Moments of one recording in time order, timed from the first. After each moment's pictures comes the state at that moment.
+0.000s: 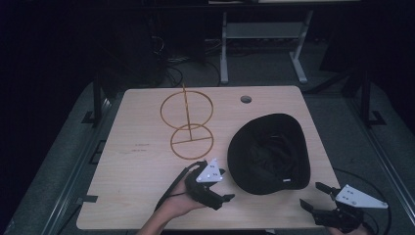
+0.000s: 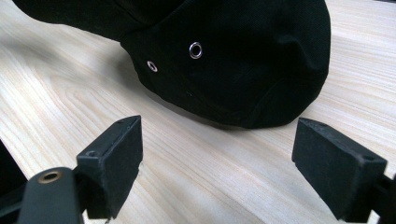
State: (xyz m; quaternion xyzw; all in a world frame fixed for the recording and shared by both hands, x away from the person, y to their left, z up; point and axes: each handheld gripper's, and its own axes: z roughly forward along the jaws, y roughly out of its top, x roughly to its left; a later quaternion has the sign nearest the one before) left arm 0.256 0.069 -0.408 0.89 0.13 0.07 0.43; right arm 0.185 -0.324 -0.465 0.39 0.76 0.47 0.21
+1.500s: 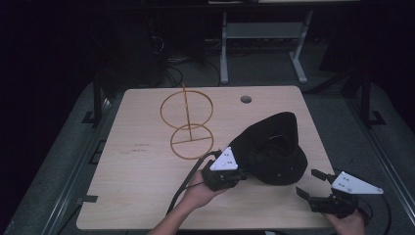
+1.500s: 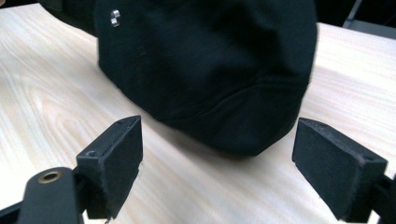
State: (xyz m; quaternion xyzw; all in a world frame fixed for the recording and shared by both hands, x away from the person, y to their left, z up) left arm 0.274 0.038 -0.394 0.86 0.14 0.06 0.49; right arm 0.213 -0.317 -0.447 0.36 0.76 0.49 0.22
